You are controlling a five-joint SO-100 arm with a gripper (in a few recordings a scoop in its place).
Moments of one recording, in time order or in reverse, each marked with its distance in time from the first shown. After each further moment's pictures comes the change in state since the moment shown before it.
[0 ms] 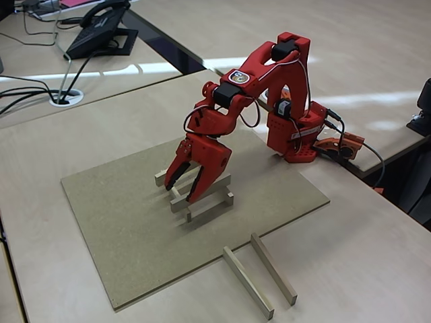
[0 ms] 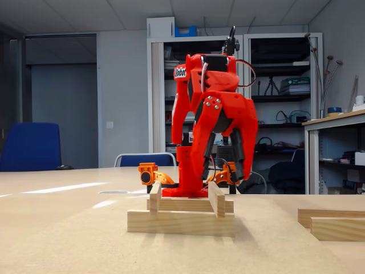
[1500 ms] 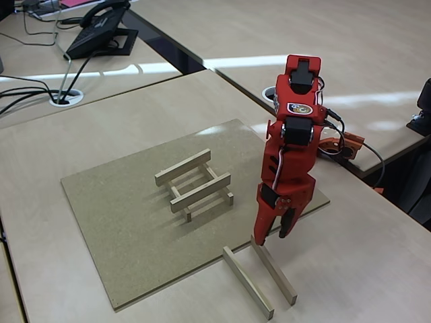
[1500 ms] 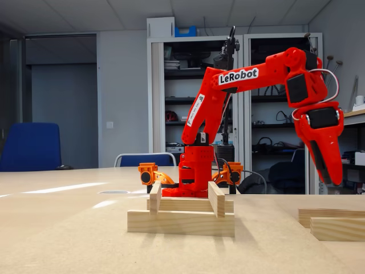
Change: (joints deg) arm -30.8 -24.3 -34.9 33.2 -28.7
